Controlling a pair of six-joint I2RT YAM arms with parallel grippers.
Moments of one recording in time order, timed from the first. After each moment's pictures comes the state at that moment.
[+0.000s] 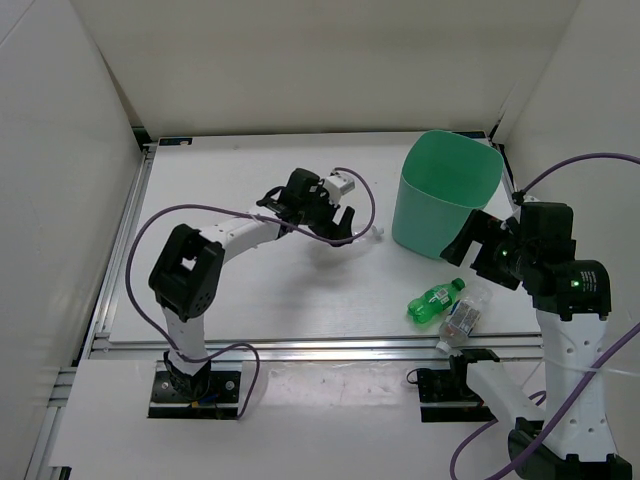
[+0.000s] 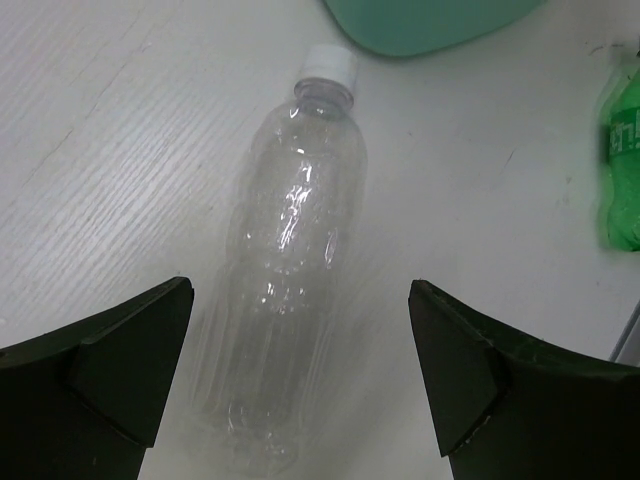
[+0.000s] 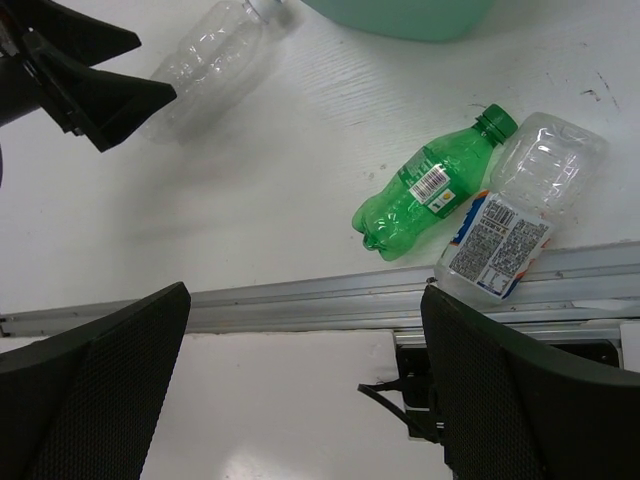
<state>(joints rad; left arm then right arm) -0.61 1.88 1.32 -0.13 0.41 0.03 0.07 0.86 1.36 -1.31 -0.17 0.43</state>
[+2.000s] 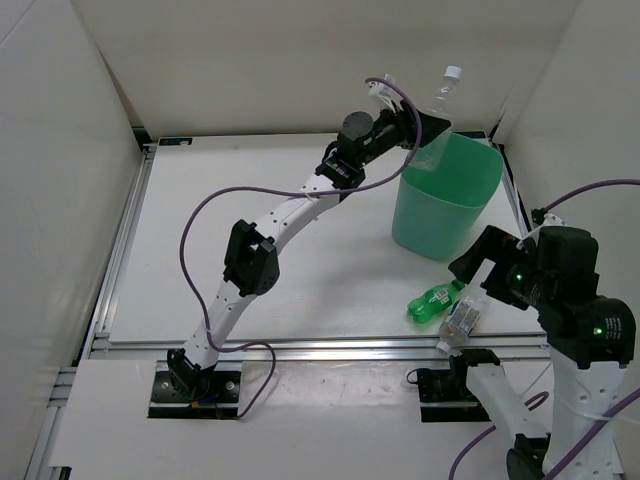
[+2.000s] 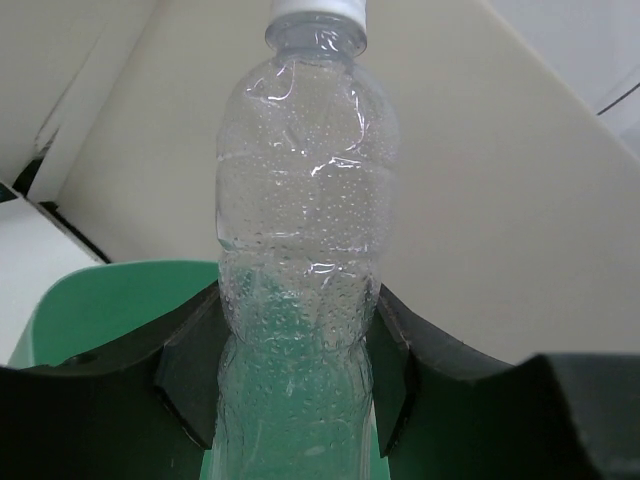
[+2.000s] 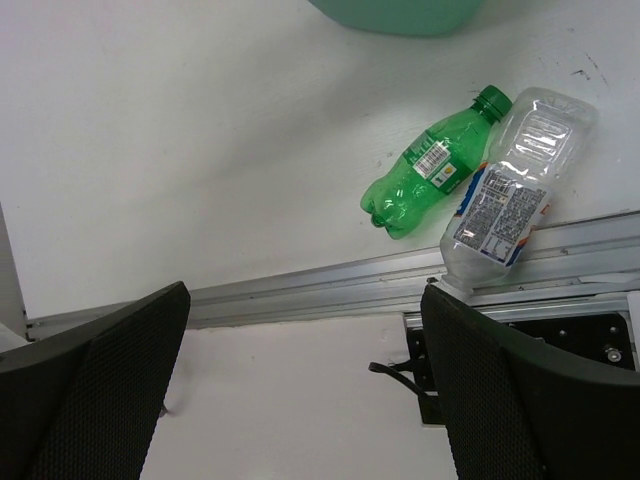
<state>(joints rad) -0.76 2.46 2.45 0.30 0.27 -0.80 0.07 0.75 1.43 -1.41 -0.14 0.47</state>
